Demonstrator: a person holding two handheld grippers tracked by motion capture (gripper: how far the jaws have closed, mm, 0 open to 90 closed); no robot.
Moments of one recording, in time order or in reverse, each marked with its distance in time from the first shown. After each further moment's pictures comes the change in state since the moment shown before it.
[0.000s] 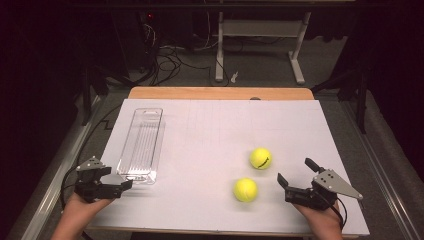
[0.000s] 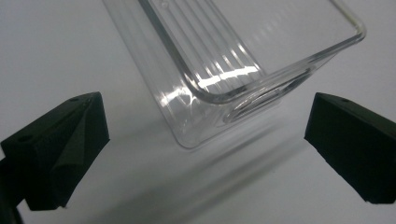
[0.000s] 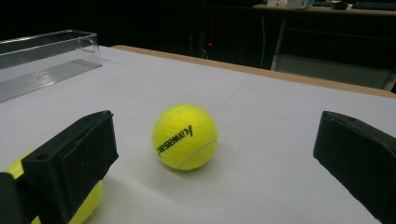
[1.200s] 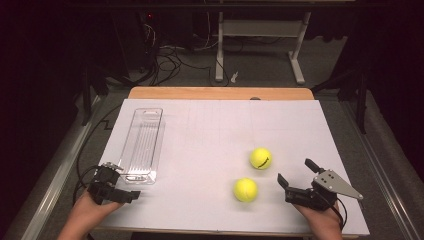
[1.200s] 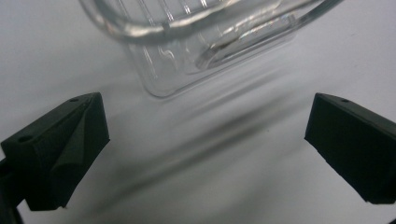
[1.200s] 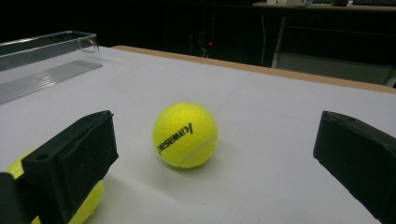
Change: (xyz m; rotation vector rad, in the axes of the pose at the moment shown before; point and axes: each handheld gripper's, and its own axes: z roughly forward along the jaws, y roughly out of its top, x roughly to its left) left arm -0.022 0.015 0.021 0.344 0.059 -0.034; right arm -0.002 -0.003 0.001 0.011 0.003 0.020
